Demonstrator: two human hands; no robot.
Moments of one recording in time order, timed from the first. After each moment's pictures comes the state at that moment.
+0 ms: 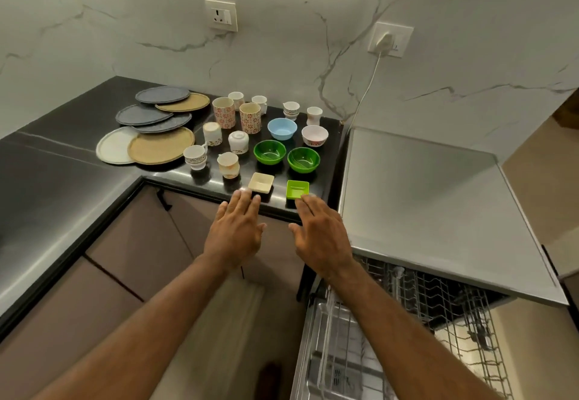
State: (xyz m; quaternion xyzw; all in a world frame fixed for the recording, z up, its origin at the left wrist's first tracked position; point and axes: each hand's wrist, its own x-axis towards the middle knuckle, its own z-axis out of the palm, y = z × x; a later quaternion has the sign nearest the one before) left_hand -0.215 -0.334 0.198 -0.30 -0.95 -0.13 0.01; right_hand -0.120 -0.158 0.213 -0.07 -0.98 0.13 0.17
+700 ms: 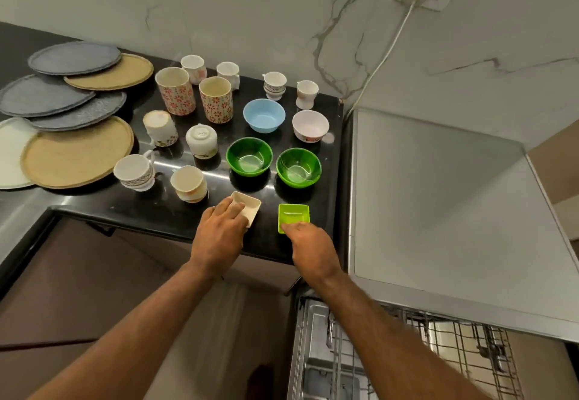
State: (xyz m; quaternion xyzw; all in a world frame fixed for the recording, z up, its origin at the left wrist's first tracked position) left_hand -0.417 -0.266 0.081 -0.39 -0.92 -0.11 0.01; right_hand -0.296 -0.081 0.081 -0.09 -0.98 0.15 0.05
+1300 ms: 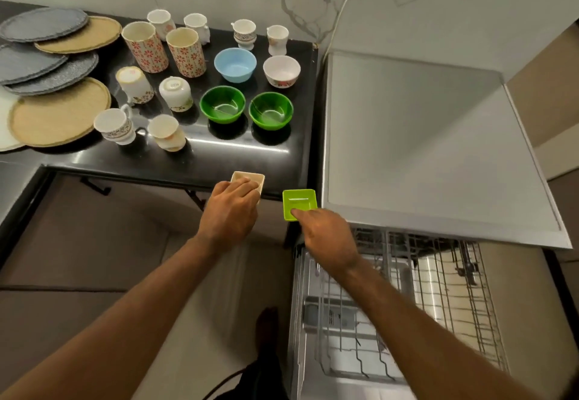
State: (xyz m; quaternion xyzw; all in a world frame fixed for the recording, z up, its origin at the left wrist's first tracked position) left_hand -0.309 -0.258 0.102 -0.50 -0.85 -0.16 0.06; right_hand -0.153 -0.079 0.086 -0.07 -0.98 0.14 0.14
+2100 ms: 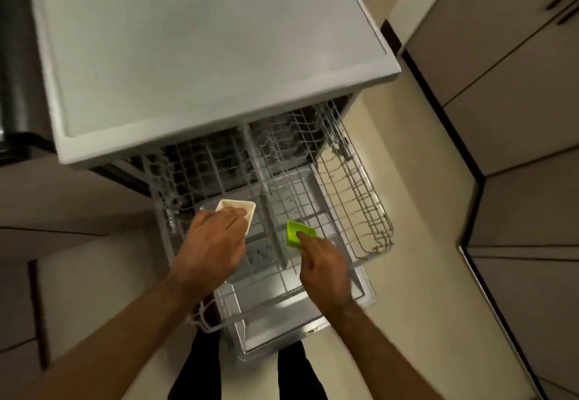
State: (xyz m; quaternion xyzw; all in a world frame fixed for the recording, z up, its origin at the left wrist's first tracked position) left_hand -0.008 -0.090 -0.029 -0.67 -0.72 -0.14 -0.10; right_hand 0.220 -0.012 -0.062 -0.44 -0.85 0.27 0.14
